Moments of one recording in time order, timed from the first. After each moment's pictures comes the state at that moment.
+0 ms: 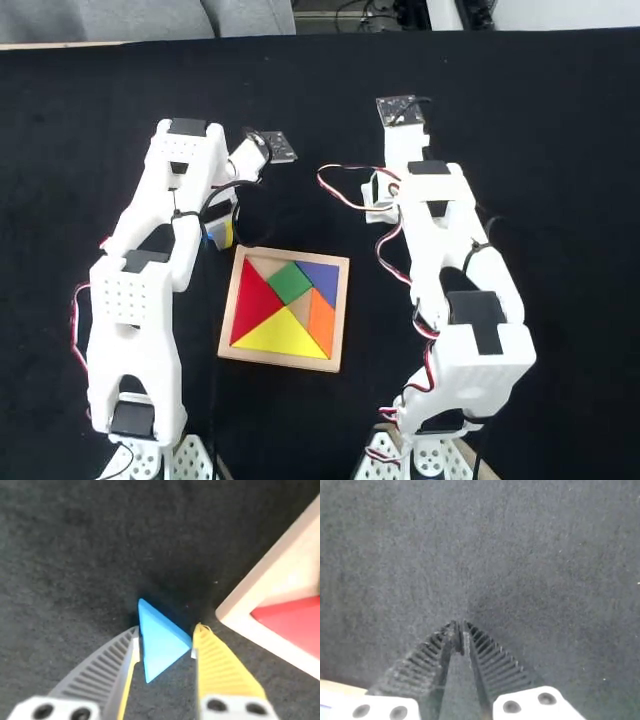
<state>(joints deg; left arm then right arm) 0.9 45.1 -25.4 82.8 -58.2 -2.0 13.1 18.9 47.9 4.0</state>
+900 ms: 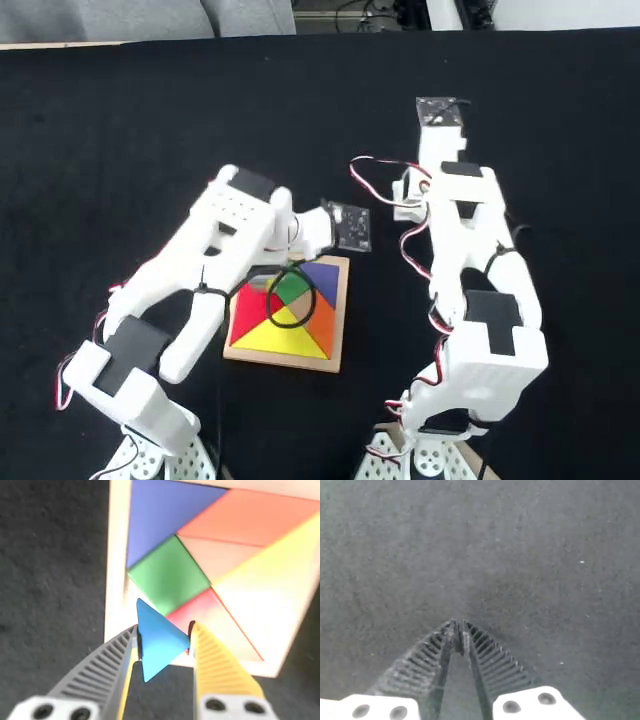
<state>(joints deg) 21.0 6.5 14.7 73.7 -65.2 5.9 13.1 18.9 47.9 4.1</state>
